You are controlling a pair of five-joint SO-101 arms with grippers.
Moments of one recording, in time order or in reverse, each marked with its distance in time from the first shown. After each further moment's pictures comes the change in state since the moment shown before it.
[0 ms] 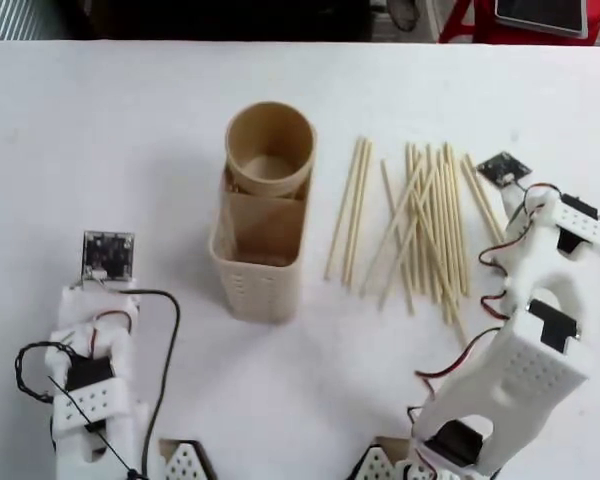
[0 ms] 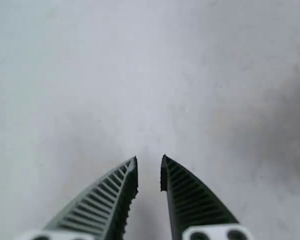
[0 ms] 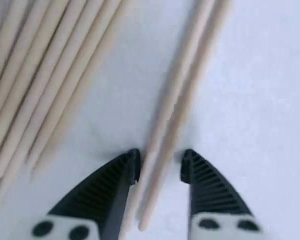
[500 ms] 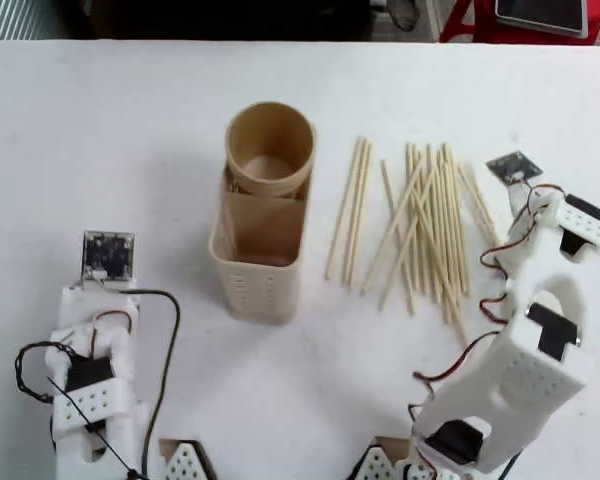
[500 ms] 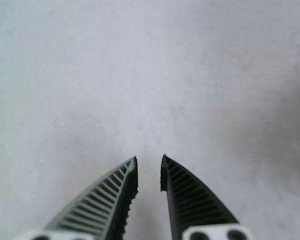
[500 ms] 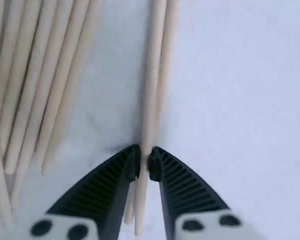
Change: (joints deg) left arm 0.0 0.0 0.0 0.0 0.0; right arm 0.2 -8.1 1.1 4.1 -7.8
